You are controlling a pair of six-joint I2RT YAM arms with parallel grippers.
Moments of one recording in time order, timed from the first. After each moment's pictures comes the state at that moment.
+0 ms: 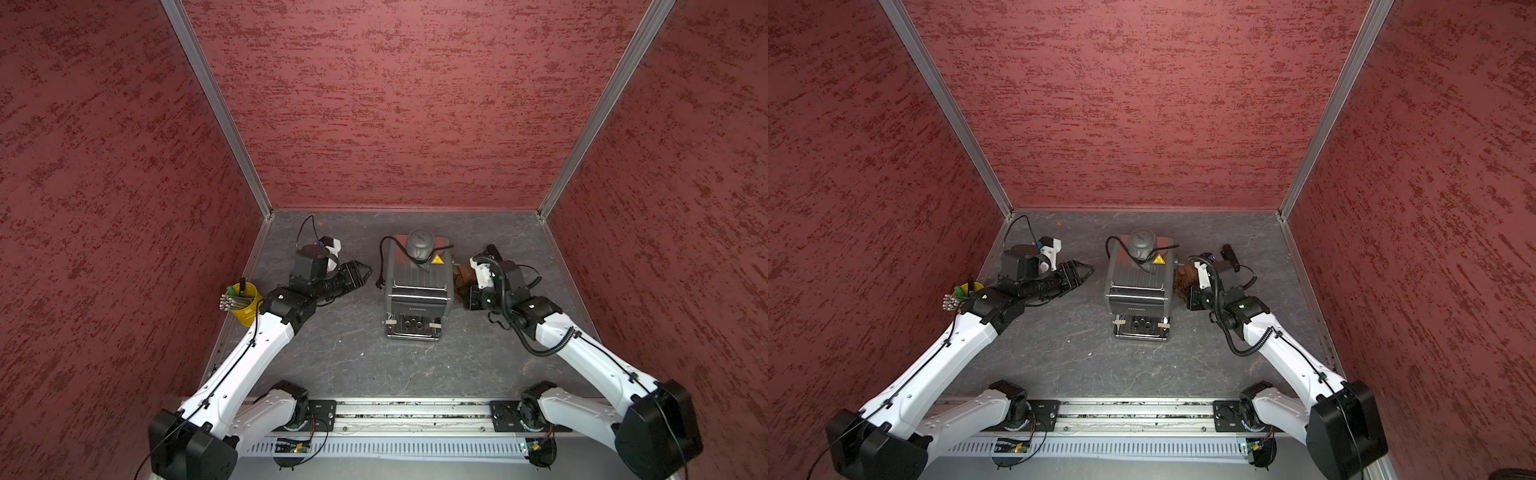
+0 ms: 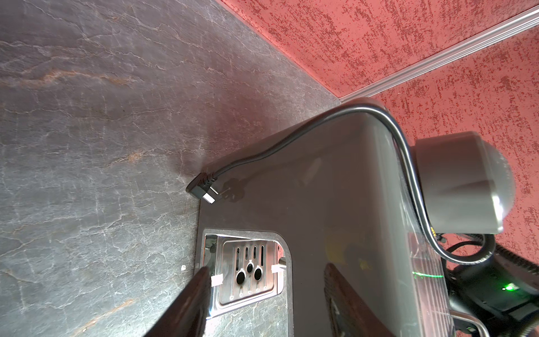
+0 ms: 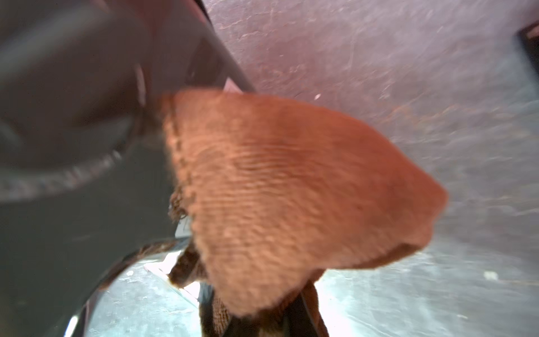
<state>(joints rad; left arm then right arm) -0.36 1.03 0.91 -0.47 0.31 -0.77 0.41 1.10 0.69 -0.31 -0.24 0.43</state>
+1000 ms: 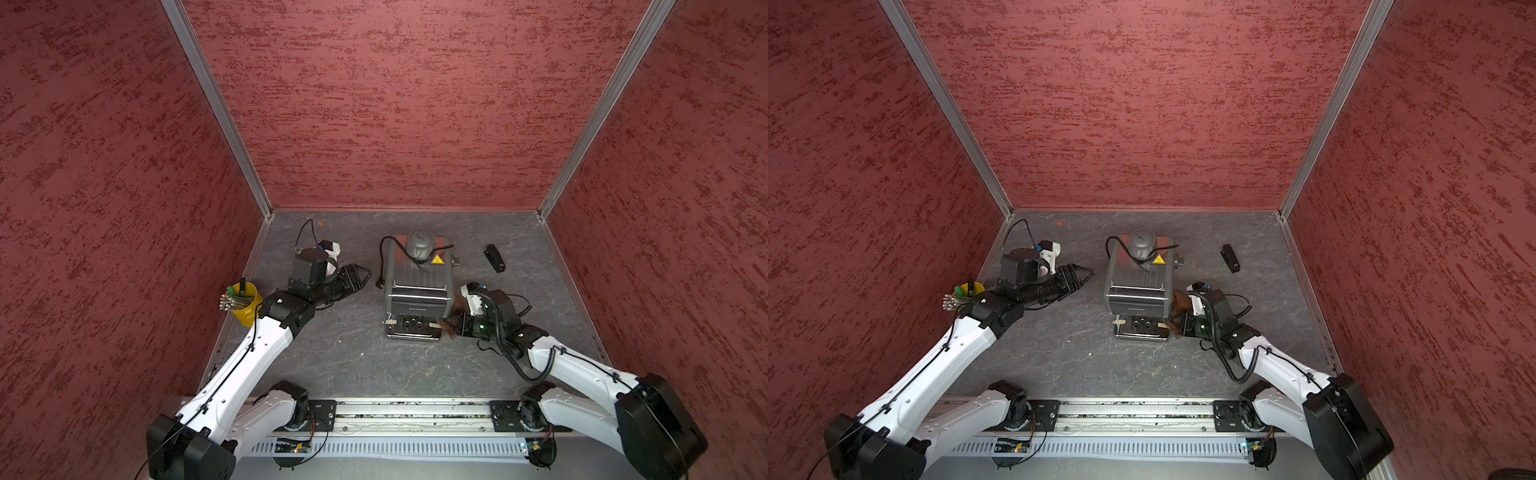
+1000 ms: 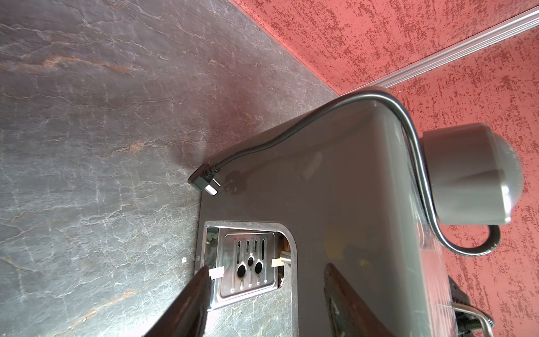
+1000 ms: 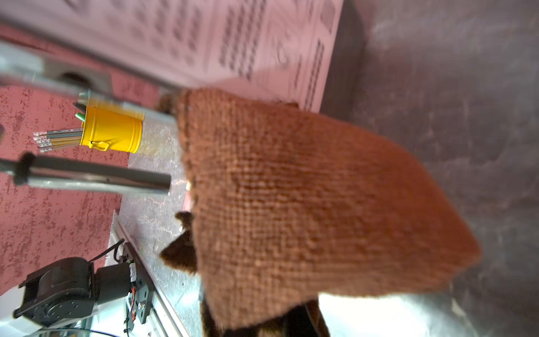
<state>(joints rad) -0.36 1.00 0.88 -0.47 0.32 -0.79 0.52 1.07 0.37 0.02 -0.40 0.71</state>
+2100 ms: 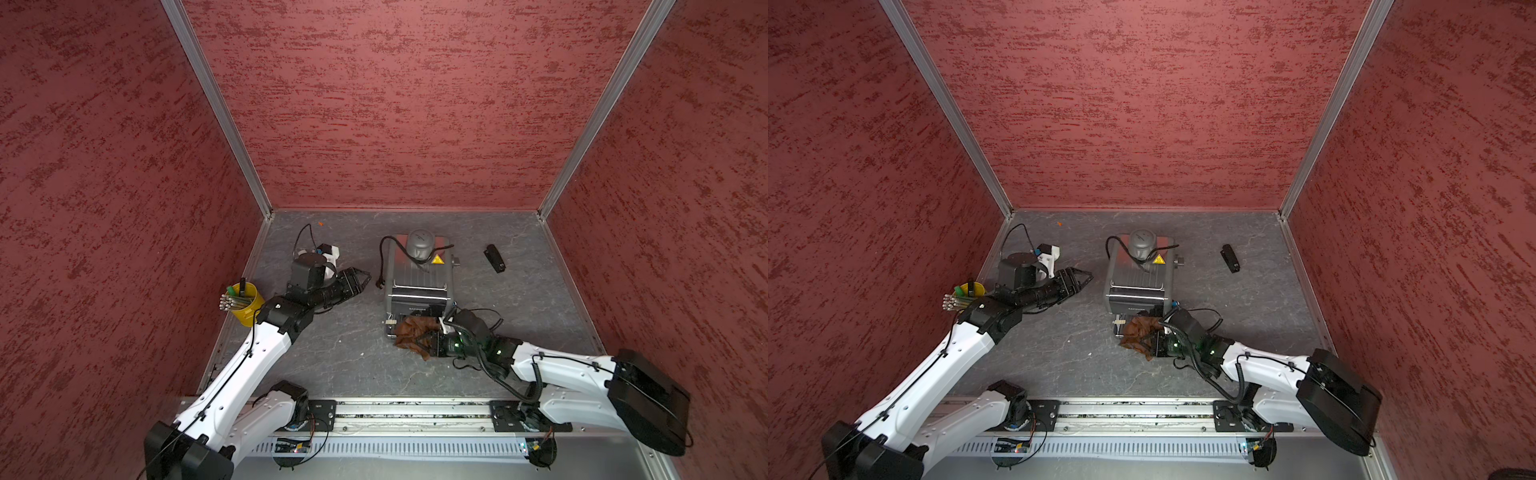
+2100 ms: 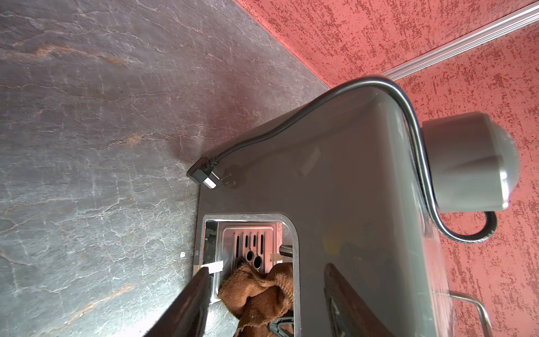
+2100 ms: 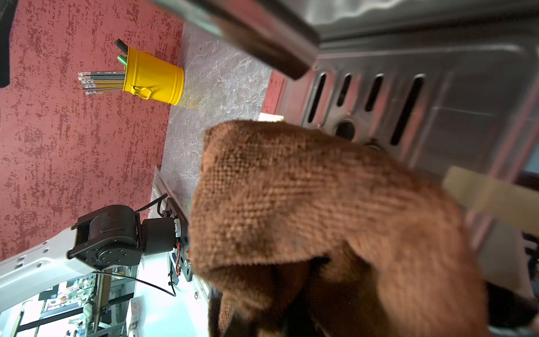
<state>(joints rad) -0.35 0.96 0.84 -0.45 0.34 -0.79 0.93 1.22 0.38 0.27 -0.25 0.98</state>
